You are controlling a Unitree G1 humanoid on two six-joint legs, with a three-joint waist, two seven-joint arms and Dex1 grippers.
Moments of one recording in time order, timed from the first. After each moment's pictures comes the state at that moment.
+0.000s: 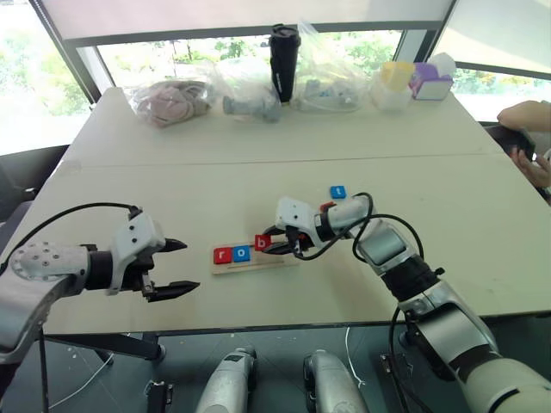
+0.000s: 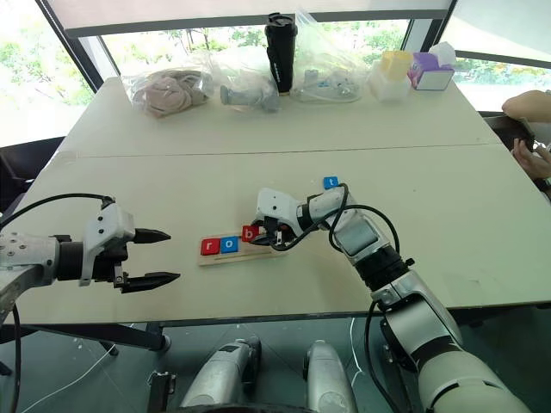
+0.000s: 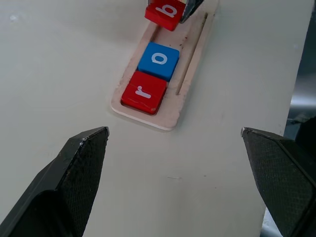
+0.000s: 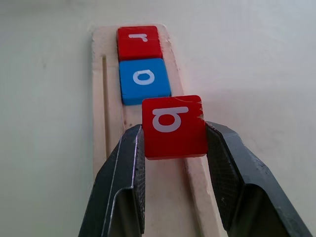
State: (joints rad) left arm -0.03 1.03 0.18 -0.43 -0.50 0.62 -1.05; right arm -0.77 -0.38 0.43 0.27 0.00 0.30 1.16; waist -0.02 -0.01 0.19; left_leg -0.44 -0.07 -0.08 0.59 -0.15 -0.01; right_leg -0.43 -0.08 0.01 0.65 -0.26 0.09
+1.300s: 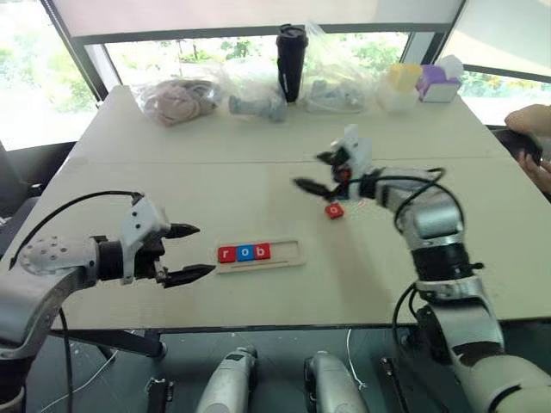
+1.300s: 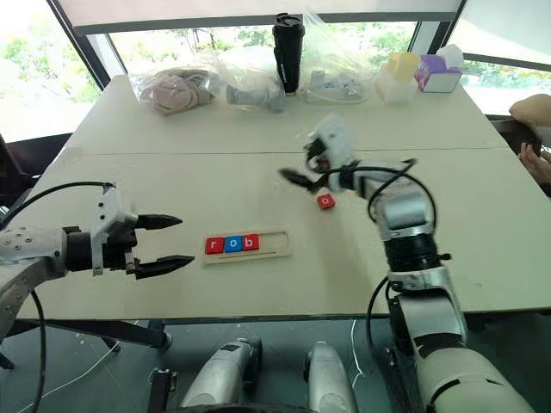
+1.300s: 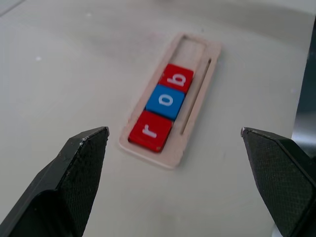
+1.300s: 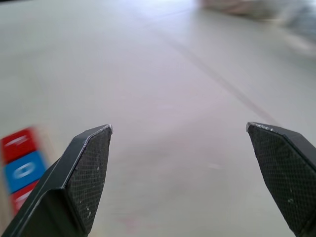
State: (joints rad) left arm -0.13 0.94 0.21 -0.48 -0.63 0.70 -0.97; right arm -0.78 -0.41 -0.05 0.13 0.13 0.72 0.75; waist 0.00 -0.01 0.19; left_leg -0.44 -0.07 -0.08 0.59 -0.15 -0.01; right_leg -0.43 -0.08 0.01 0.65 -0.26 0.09
